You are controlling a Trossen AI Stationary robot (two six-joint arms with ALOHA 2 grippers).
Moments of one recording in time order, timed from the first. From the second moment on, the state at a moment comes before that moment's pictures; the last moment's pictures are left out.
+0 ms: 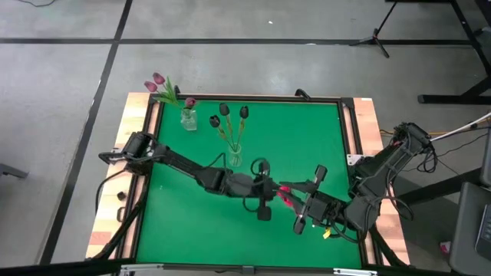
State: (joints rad) left arm -0.29 1.97 1.34 0.43 -0.35 -0.02; right arm 0.79 1.45 1.28 0.16 1.14 -0.42
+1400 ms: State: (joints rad) left arm -0.25 1.97 1.34 0.21 -0.56 -0.13; right arm 0.70 1.45 1.32 -0.14 0.77 -0.06
